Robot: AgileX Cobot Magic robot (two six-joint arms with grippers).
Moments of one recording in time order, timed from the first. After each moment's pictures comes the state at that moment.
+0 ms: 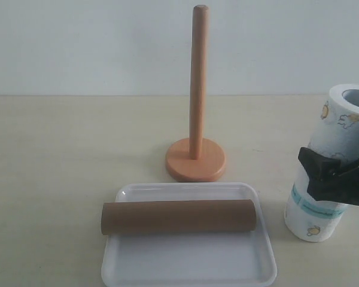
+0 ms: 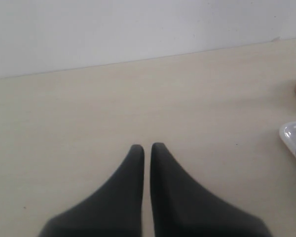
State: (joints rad) left arm -0.04 0.00 0.00 0.06 0.32 0.05; right arm 0.09 1.63 -0.18 -0.25 -1.19 0.14
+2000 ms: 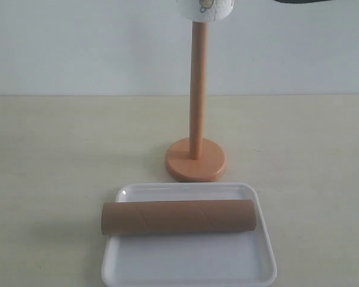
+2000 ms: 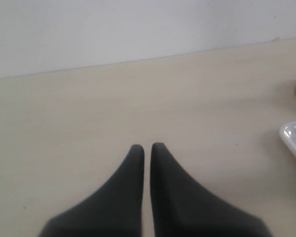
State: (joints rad) left arm -0.04 0.00 0.00 0.06 0.32 0.05; right arm 0.56 1.55 -1.51 -0.56 0.01 0.52
